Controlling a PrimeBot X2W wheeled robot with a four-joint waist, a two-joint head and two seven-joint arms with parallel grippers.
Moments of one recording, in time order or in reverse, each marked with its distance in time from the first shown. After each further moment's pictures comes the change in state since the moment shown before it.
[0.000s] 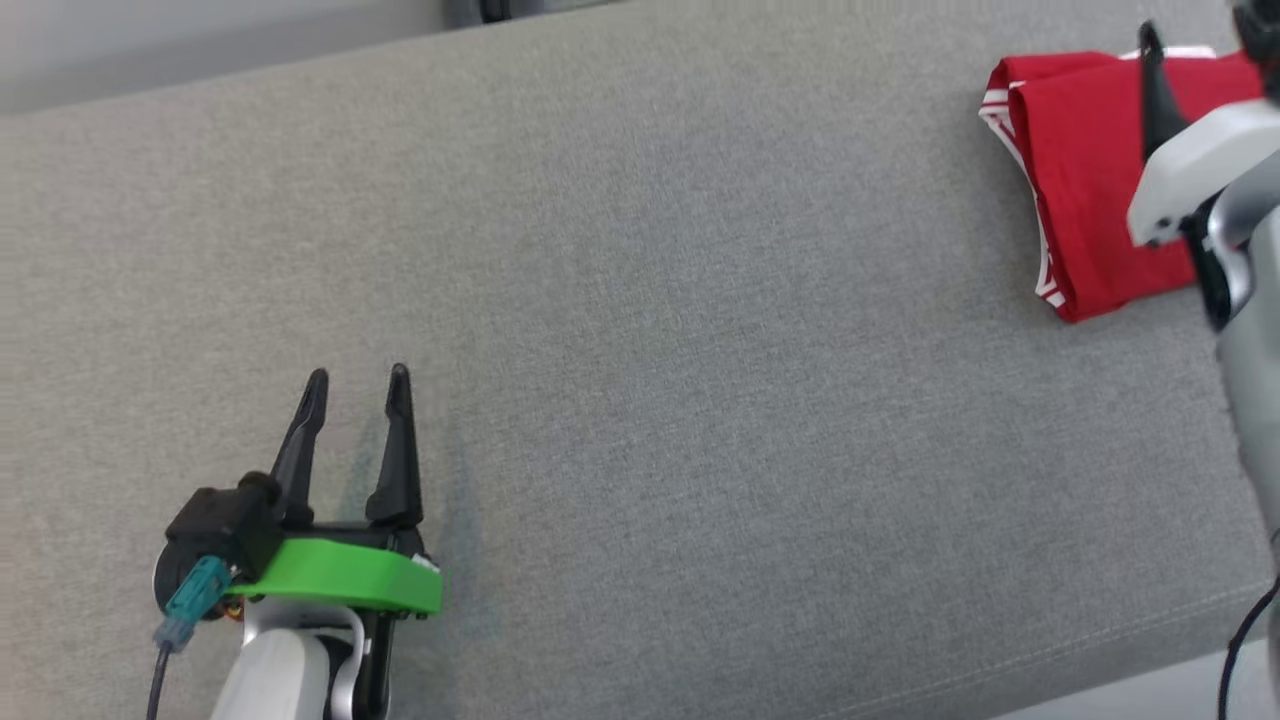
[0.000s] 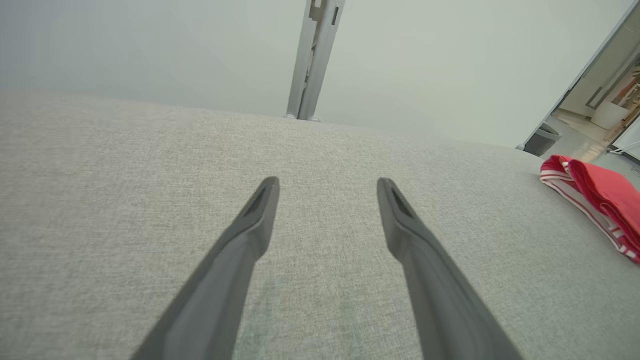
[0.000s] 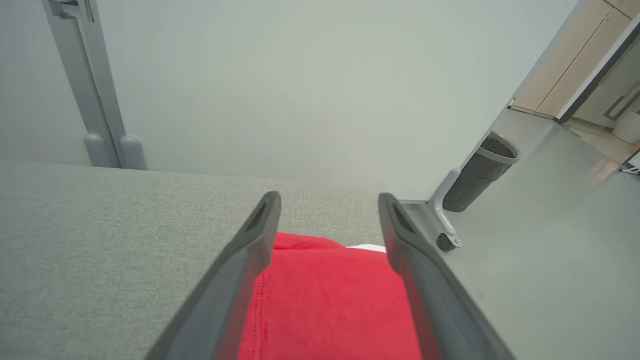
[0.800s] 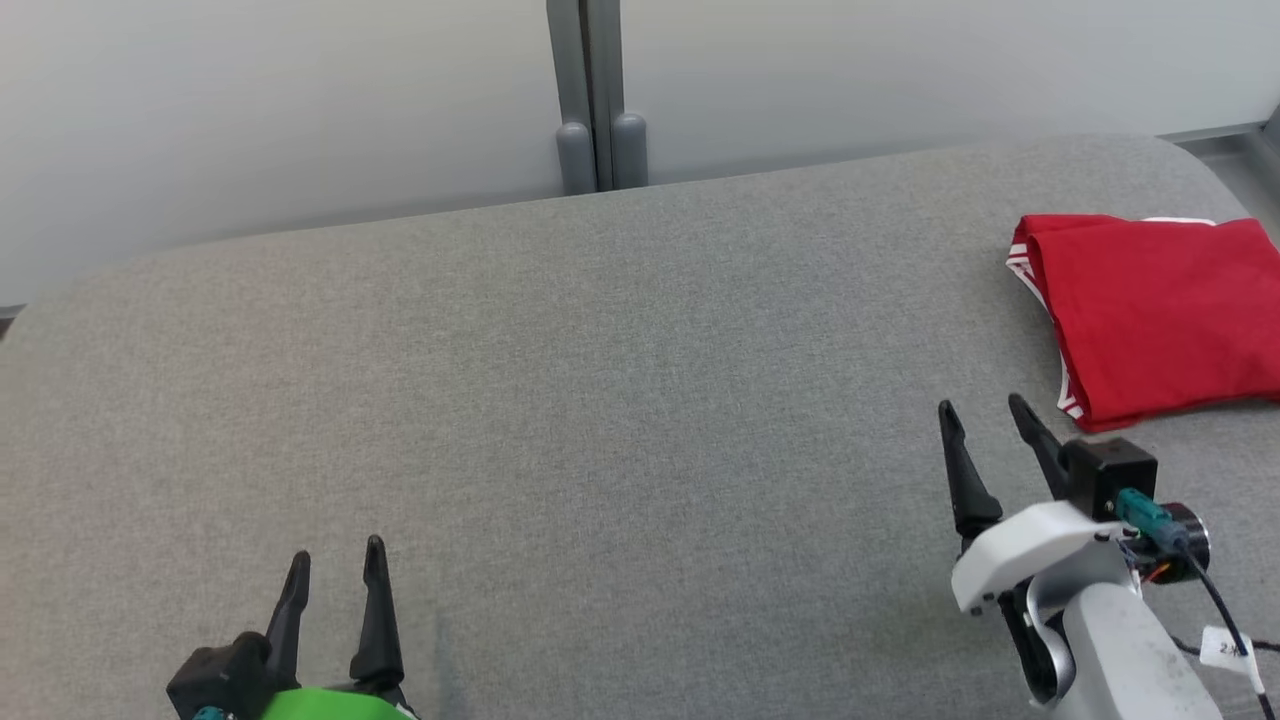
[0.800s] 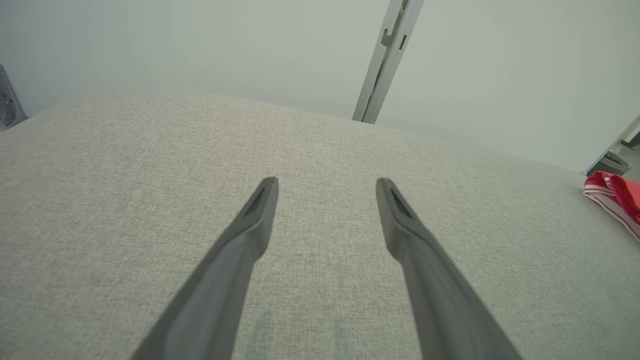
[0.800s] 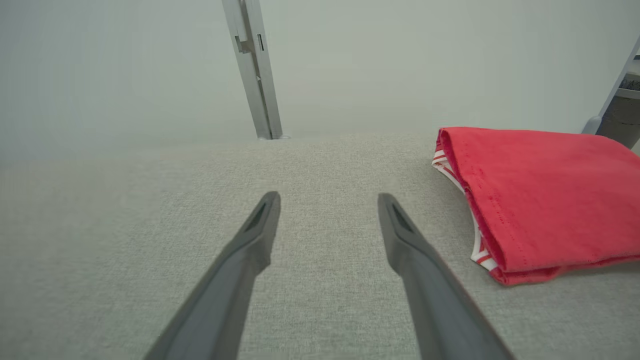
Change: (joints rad) left arm 0.231 -0.040 0.098 0.039 0.012 0.001 0.000; right arm 0.704 0.252 -0.007 -0.453 0.120 0.000 -0.041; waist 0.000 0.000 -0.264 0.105
